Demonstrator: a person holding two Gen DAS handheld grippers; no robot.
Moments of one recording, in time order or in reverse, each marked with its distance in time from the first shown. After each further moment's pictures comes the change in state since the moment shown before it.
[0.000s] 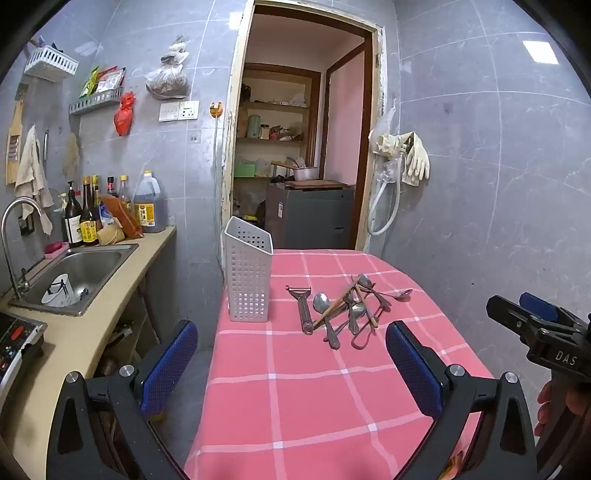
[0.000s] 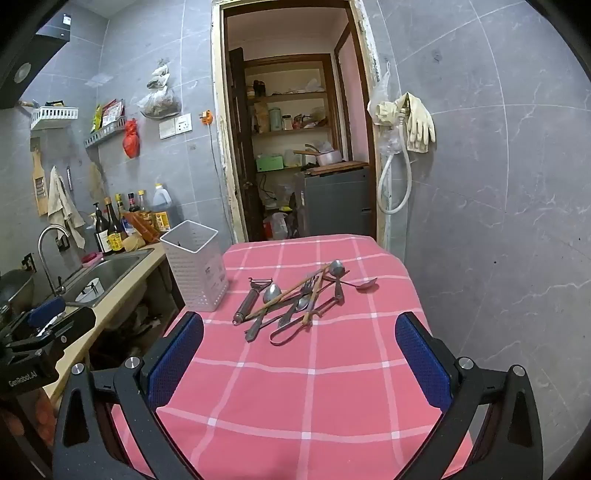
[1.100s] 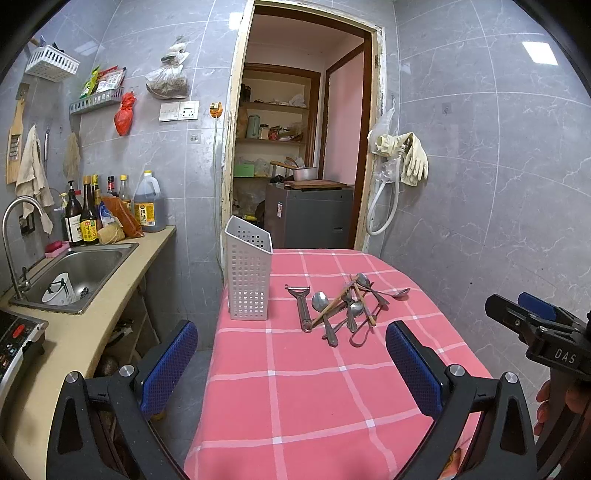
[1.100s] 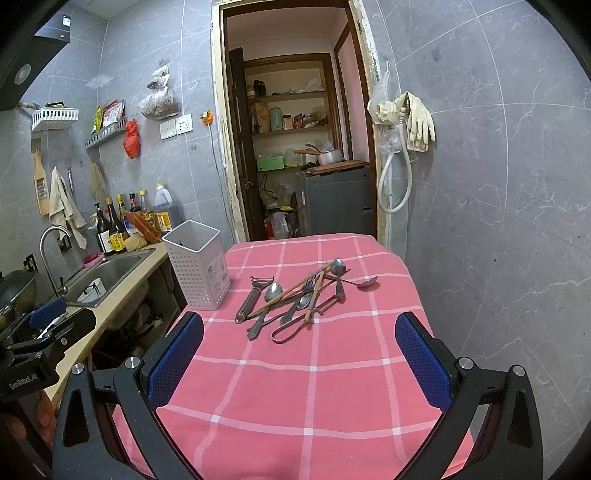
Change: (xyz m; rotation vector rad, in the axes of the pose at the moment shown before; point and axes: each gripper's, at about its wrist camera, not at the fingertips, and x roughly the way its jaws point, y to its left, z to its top) left arm -0.003 0.000 -0.002 -0.003 0.009 0.004; right arm 0.000 0.001 -0.002 0.008 0.008 0.002
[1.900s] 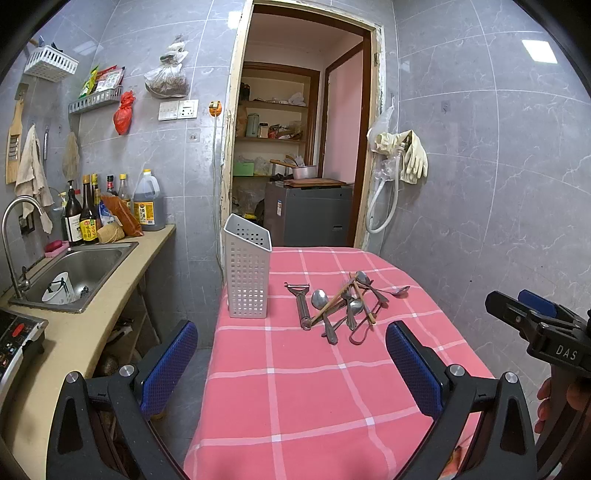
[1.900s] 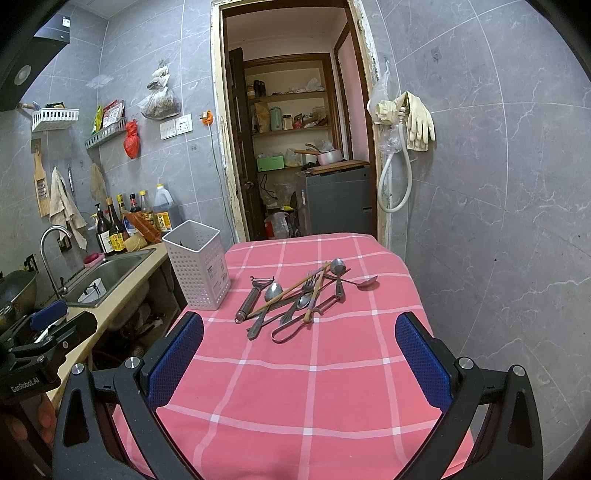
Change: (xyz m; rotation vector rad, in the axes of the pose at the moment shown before) left arm -0.001 -0.002 -0.001 0.002 0.002 0.000; right arm -0.001 -0.001 0.000 0.002 0.000 0.001
